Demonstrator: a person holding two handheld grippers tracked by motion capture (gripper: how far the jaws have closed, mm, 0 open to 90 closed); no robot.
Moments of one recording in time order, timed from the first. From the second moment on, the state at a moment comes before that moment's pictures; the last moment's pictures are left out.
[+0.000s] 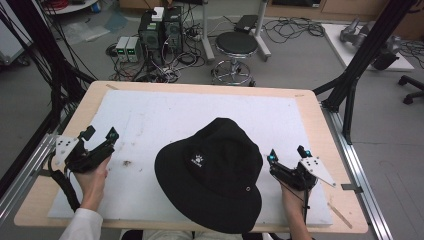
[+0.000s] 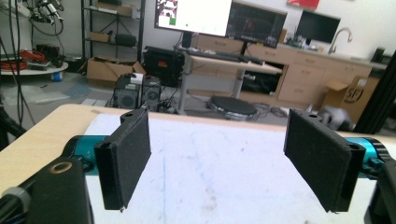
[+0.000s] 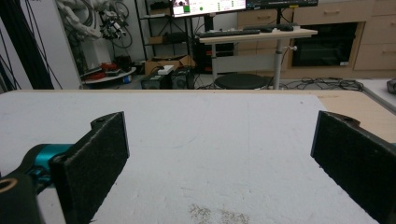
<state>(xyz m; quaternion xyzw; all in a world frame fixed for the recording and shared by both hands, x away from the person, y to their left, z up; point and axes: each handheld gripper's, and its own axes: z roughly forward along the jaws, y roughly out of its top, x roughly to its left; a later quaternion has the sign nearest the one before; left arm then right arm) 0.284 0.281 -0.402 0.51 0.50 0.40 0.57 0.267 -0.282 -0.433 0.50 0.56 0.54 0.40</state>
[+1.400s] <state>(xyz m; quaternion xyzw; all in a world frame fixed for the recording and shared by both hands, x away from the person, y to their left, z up) 0.273 0.284 -0.431 0.53 0.51 0.40 0.55 0.266 -0.282 -0.433 0.50 0.56 0.54 0.39</state>
